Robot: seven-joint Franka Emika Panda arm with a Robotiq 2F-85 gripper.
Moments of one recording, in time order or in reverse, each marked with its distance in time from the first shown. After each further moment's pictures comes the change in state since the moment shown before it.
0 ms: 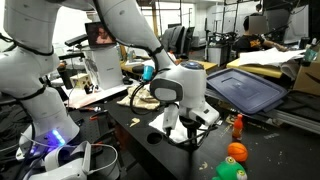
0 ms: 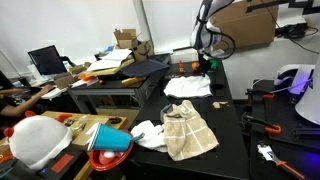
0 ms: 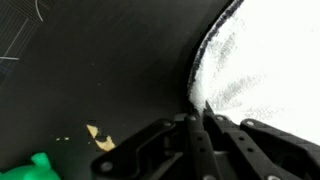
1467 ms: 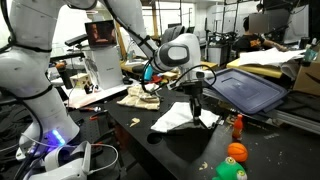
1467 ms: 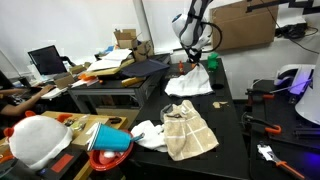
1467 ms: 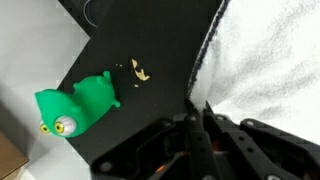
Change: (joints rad) arm 0.497 -0.087 -0.354 0.050 -0.541 -0.216 0.554
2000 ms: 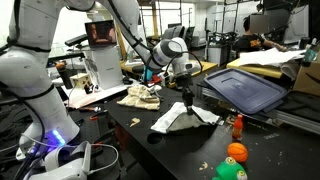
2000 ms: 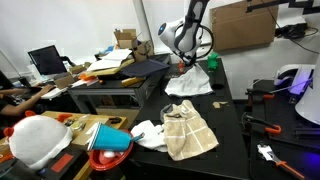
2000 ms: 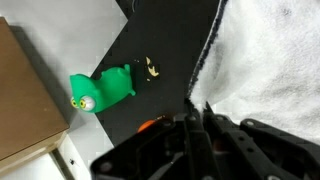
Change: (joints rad) arm 0.156 0.002 0.008 0.011 -0.299 -0.185 0.303
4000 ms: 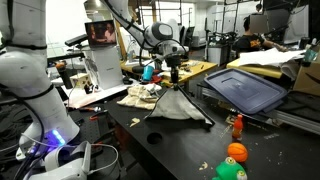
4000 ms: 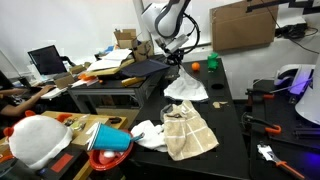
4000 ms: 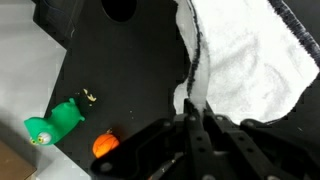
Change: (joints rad) arm -0.061 -0.180 0.263 0.001 0.242 -0.107 0.170
